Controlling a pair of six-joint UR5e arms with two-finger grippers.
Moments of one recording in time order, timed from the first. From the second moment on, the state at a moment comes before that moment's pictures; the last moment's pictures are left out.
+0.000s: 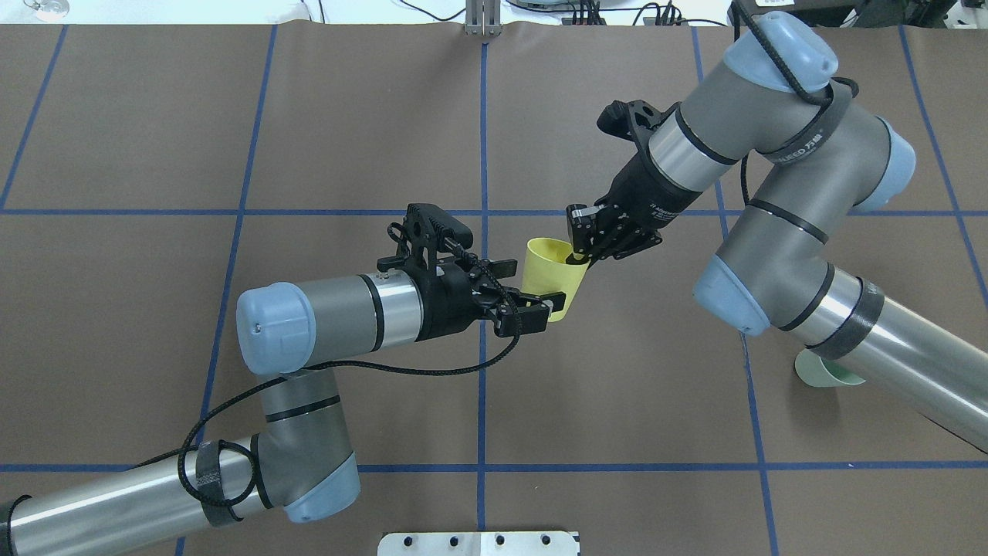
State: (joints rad) left arm -0.40 -2.20 -1.54 -2.81 -1.61 -0.91; right arm 0.81 -1.05 1.70 -1.22 2.51 1.11
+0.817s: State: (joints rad) left arm -0.75 -2.13 -1.54 -2.50 -1.95 -0.93; right arm 1.05 -1.29 1.87 -1.23 2.22 0.88
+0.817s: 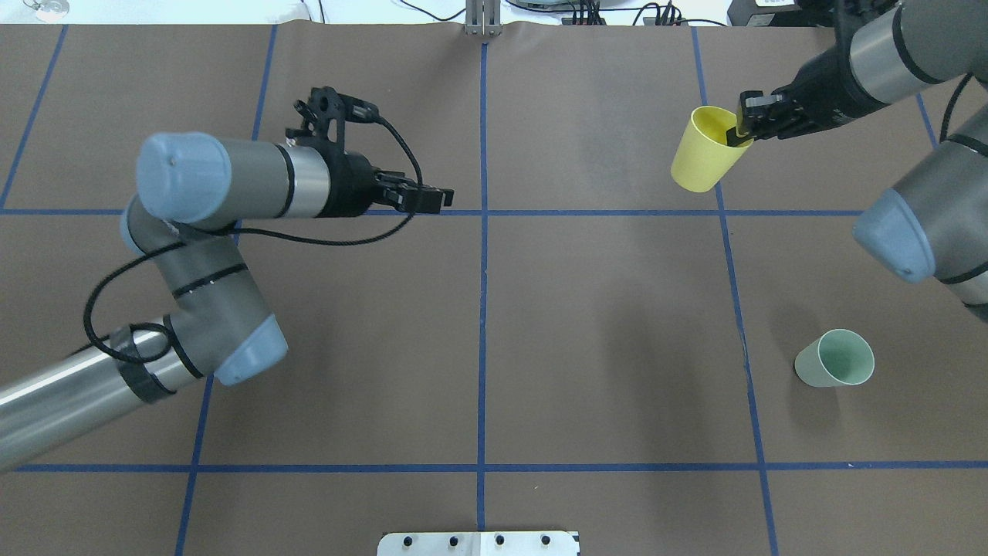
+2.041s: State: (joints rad) left arm -1.21 -2.00 -1.53 -2.05 -2.36 -0.50; right arm 0.93 -1.81 2.13 -1.22 2.10 0.69
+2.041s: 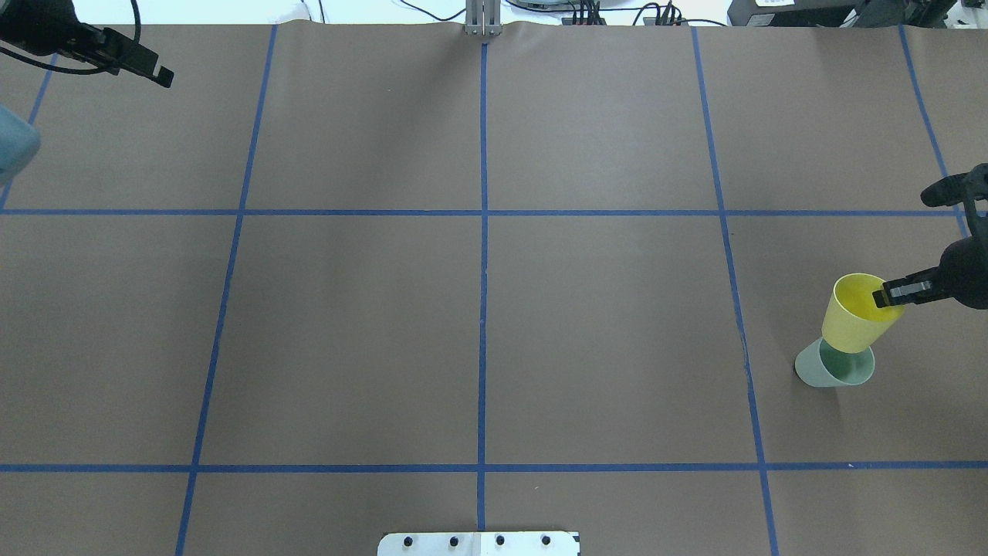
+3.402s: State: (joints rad) left arm -1.23 -2.00 -1.52 -2.05 -2.37 -0.49; right arm 0.89 -1.83 2.11 -1.23 2.10 0.70
